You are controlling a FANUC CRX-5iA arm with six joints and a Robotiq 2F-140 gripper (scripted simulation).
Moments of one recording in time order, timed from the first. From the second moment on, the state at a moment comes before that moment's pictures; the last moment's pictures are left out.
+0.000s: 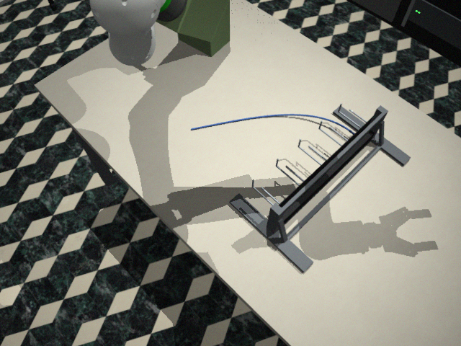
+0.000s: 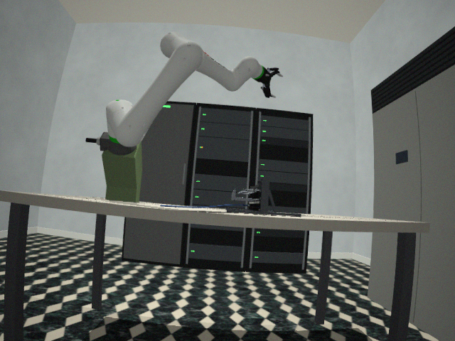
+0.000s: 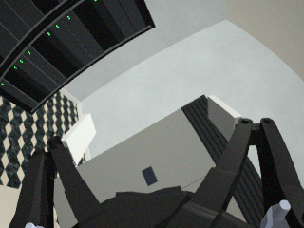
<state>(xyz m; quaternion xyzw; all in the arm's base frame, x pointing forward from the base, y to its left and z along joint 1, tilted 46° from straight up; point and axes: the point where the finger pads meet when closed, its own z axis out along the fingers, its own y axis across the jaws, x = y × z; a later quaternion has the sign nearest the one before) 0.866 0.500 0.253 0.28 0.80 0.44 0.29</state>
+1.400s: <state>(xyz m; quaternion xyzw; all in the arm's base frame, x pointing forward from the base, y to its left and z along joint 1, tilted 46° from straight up) 0.827 0.335 0.131 0.44 0.80 0.29 0.29</state>
